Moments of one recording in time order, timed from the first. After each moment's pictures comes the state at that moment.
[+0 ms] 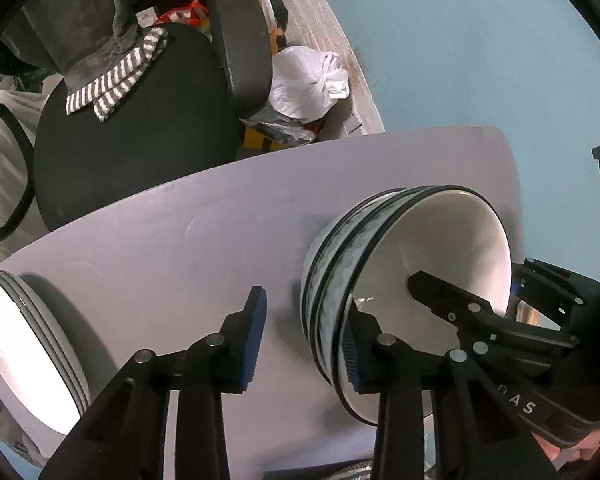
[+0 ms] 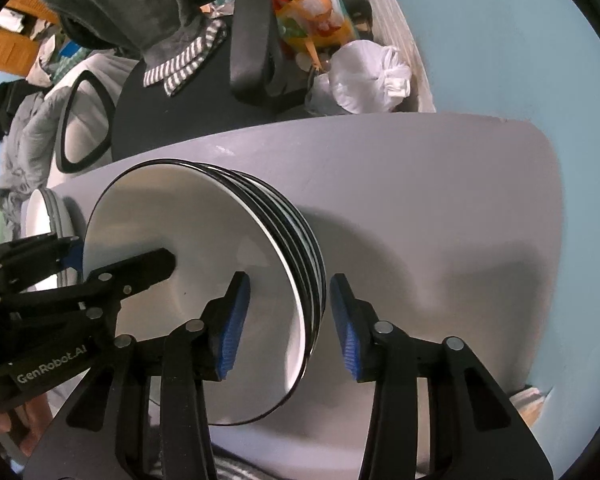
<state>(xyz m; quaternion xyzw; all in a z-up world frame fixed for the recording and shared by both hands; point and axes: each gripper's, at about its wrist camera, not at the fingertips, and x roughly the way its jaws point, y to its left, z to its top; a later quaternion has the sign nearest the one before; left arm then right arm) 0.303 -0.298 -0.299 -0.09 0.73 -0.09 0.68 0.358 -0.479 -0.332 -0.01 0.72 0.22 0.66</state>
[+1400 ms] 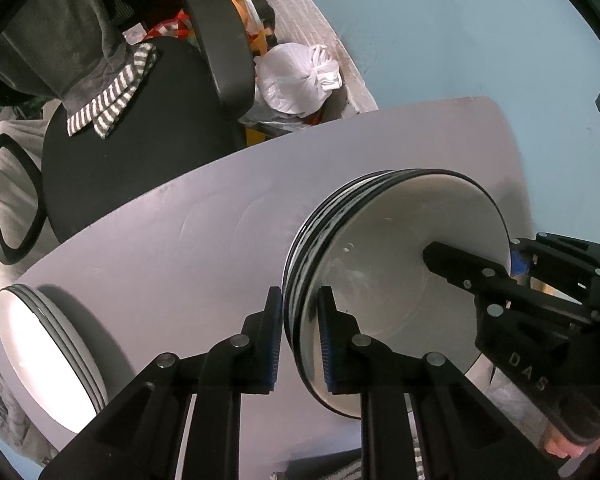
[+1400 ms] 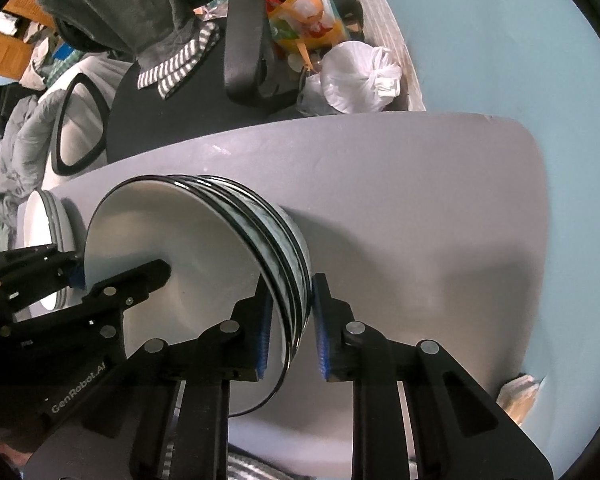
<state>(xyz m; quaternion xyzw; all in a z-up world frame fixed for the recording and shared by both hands) 0.294 -0.312 -0.290 -0.03 0.72 -0.10 0.68 0.353 -0.480 -0.324 -0.02 0.71 0.20 0.67</state>
